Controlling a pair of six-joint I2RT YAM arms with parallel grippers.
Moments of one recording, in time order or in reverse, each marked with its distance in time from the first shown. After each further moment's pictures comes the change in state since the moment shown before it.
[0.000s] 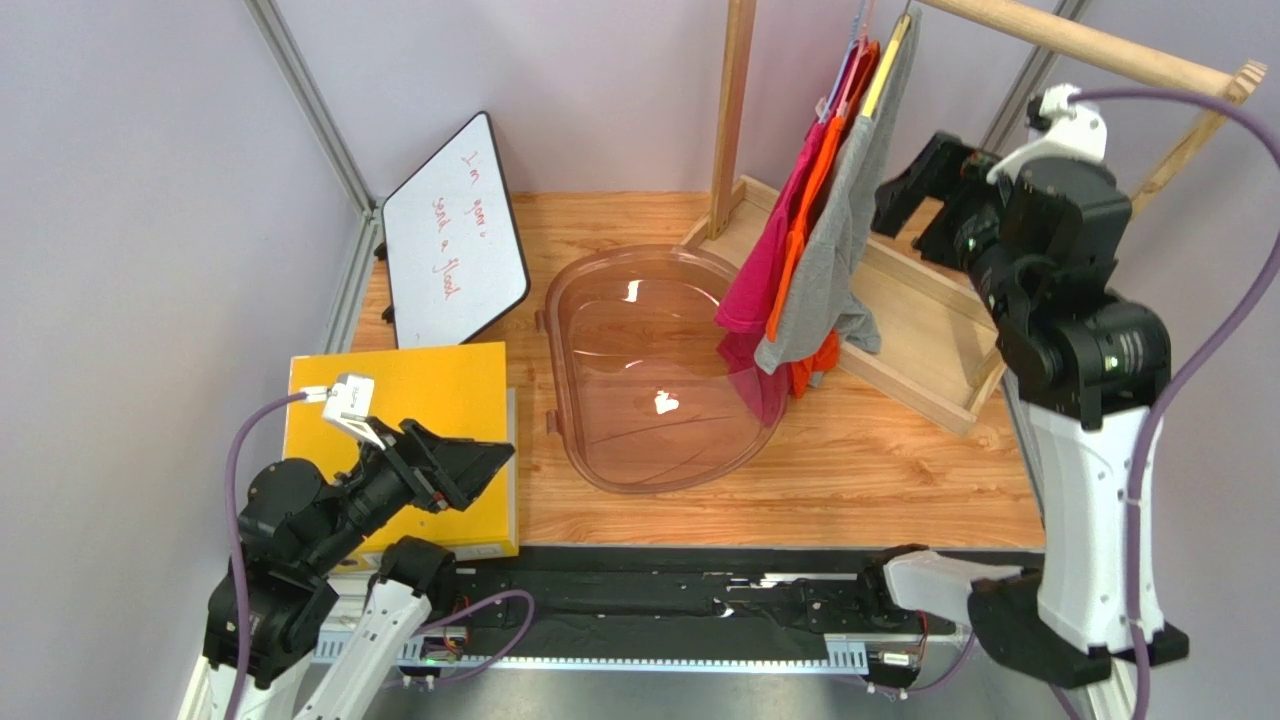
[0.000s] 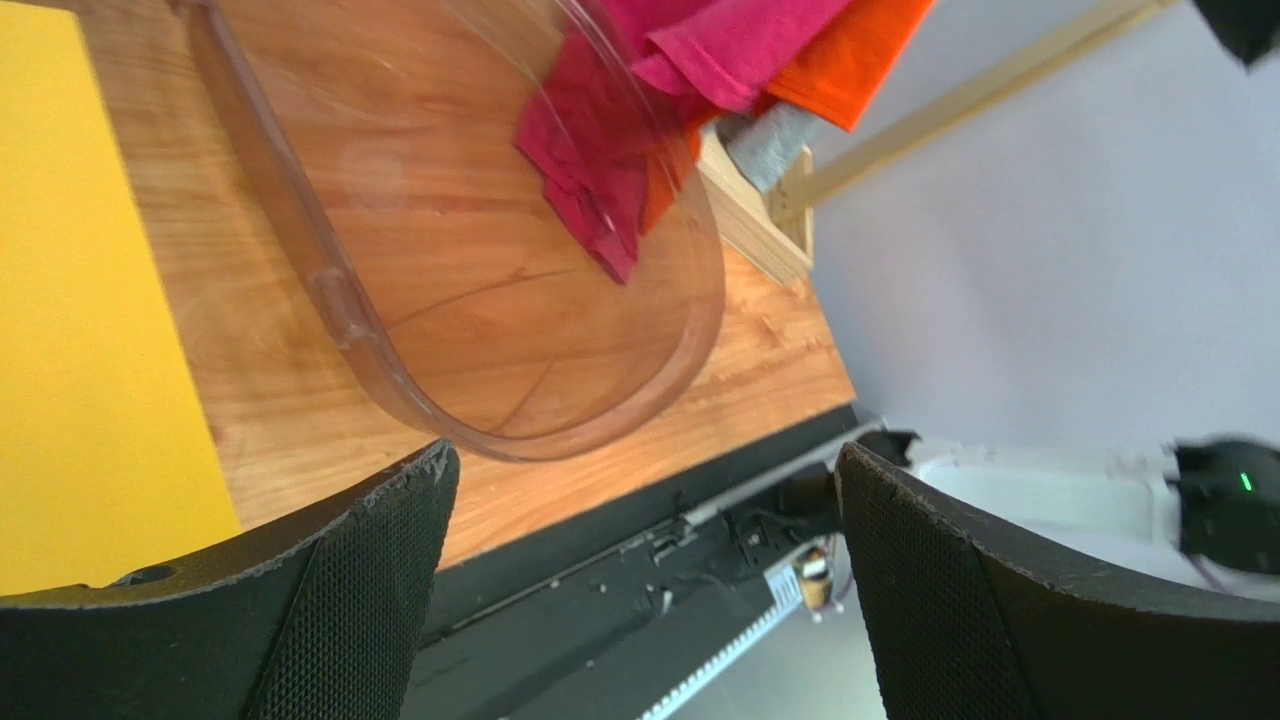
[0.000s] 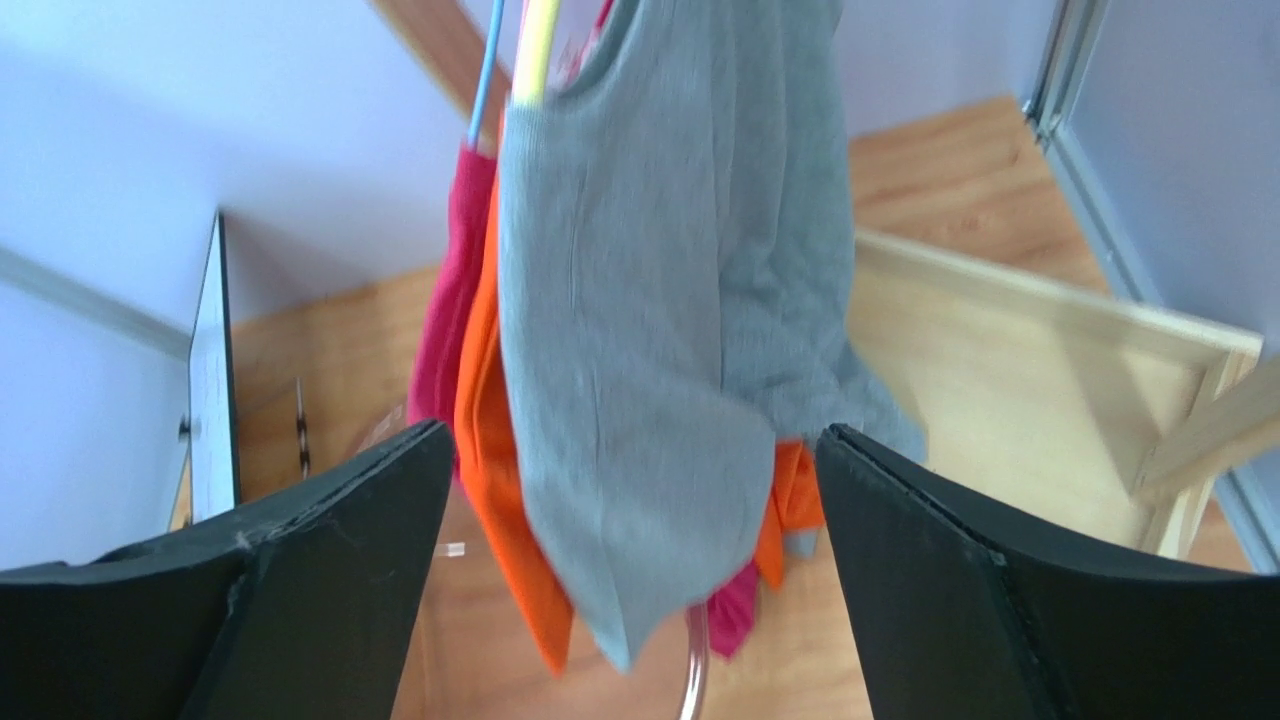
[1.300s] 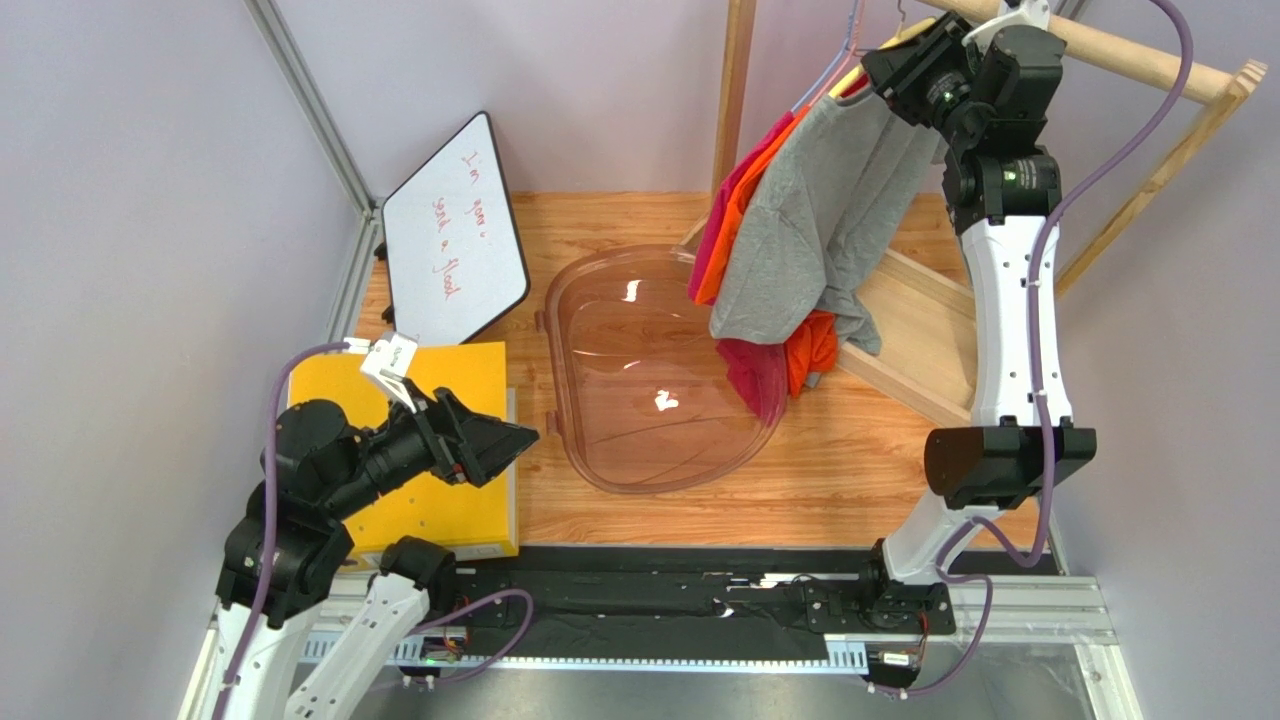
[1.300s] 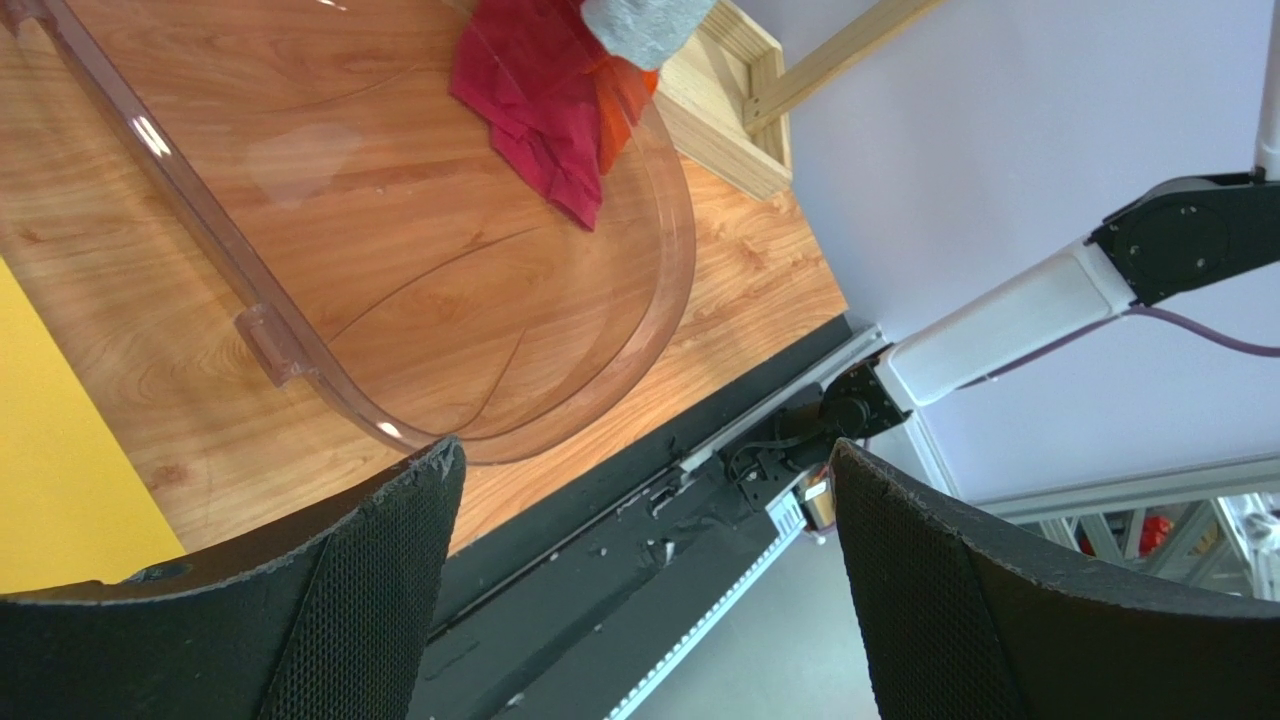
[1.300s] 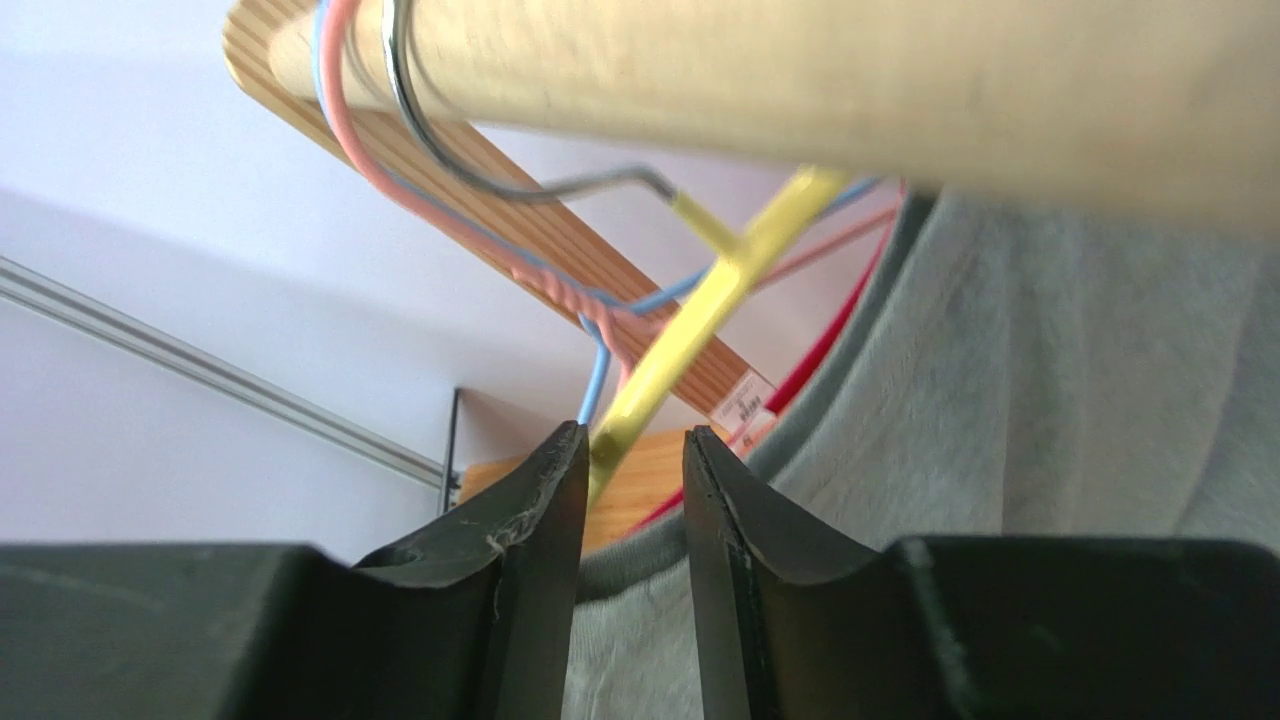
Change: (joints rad) left arm 0.000 0.196 0.050 0.069 0.169 0.105; right arm -0.272 0.529 0.212 0.543 -0.457 0.241
